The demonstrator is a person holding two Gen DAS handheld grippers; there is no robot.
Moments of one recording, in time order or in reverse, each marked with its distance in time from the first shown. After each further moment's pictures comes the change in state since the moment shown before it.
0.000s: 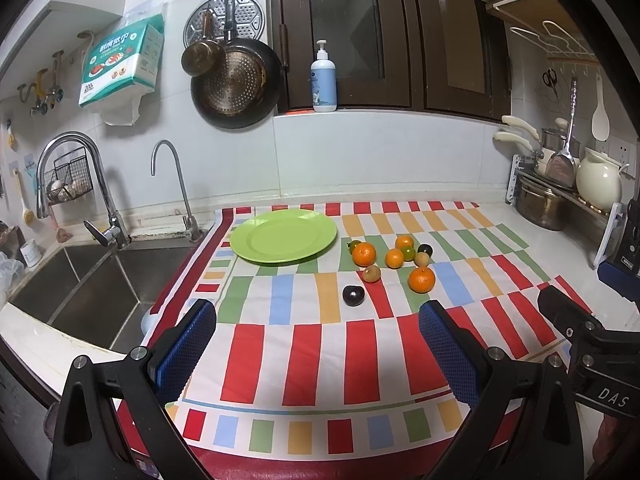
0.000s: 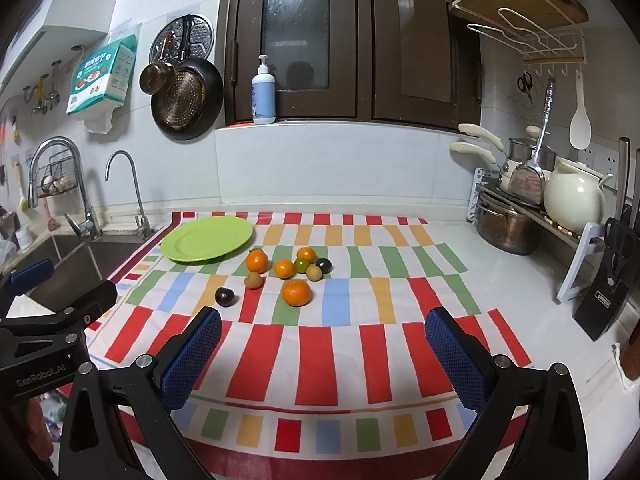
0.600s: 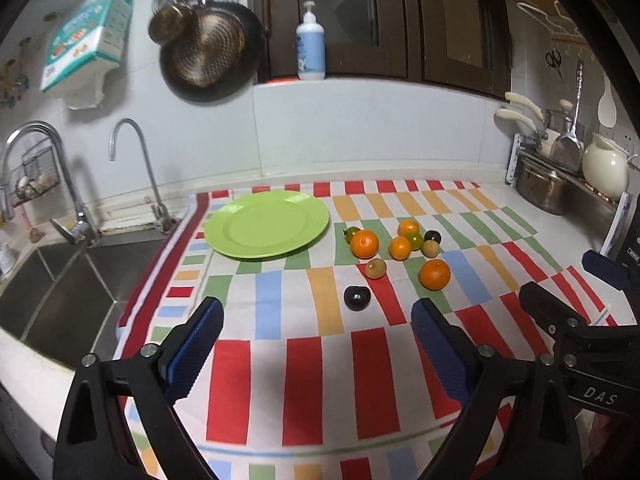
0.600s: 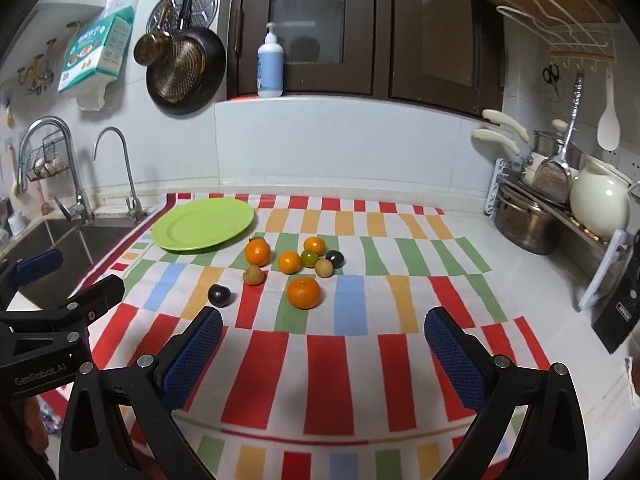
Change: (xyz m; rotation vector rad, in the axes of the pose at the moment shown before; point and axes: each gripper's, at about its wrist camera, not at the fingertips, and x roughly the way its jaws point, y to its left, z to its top) left arm 0.080 0.015 0.015 0.028 0.094 -0.084; right arm 0.070 0.022 0.011 0.026 0.126 0.030
